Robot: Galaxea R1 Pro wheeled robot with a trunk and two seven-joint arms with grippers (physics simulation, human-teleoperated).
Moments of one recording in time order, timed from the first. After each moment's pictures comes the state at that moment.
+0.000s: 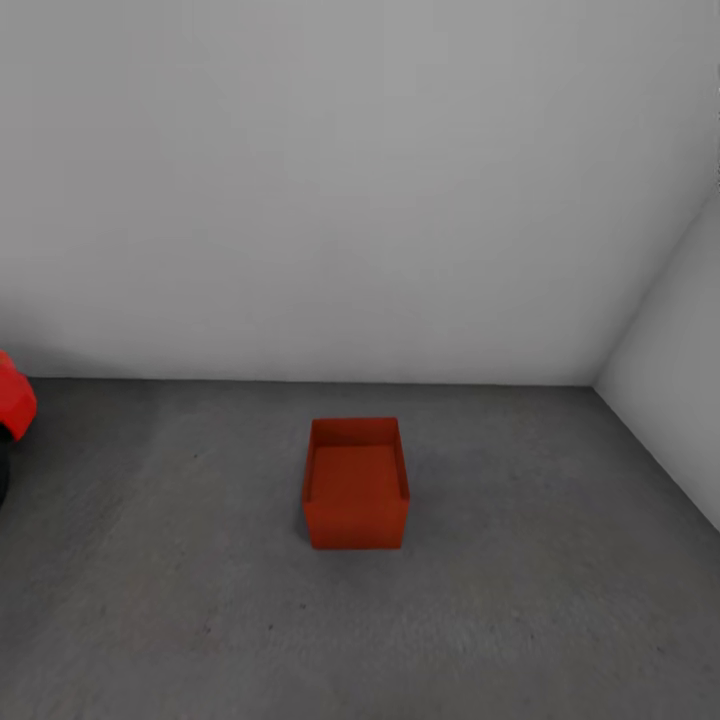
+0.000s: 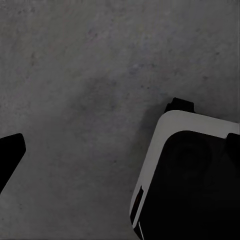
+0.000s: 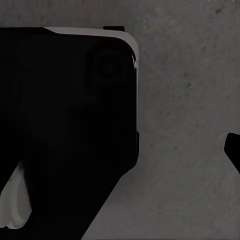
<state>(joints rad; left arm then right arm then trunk) -0.32 0.10 0.00 0.00 0.23 -0.11 0.14 -0.15 0.02 0.42 0.03 -0.43 -0.21 -0.08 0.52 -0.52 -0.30</state>
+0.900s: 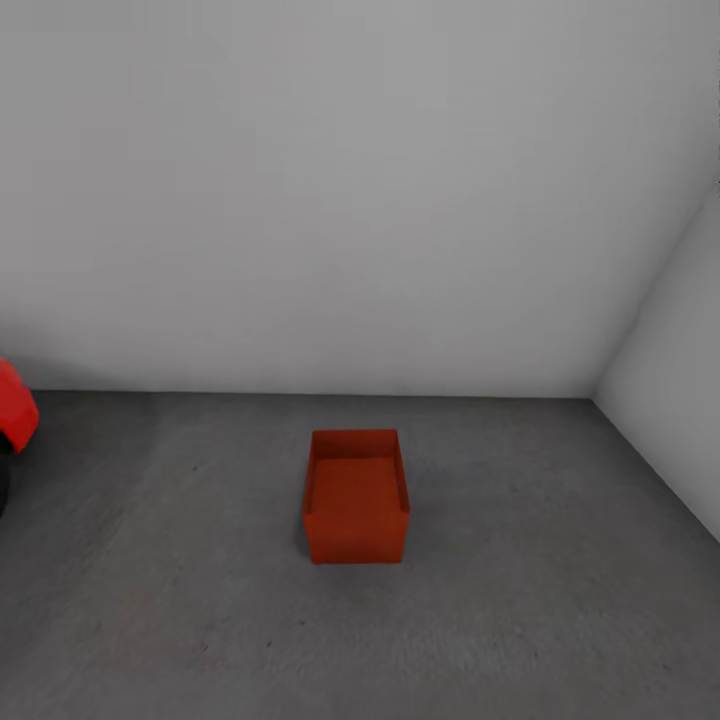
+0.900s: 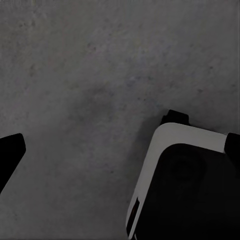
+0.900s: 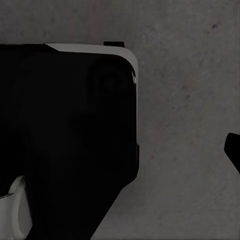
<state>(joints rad) -0.32 0.10 0.00 0.00 0.23 -0.11 0.14 -0.15 0.02 0.42 0.03 -0.43 -0.21 -0.08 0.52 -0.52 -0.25</state>
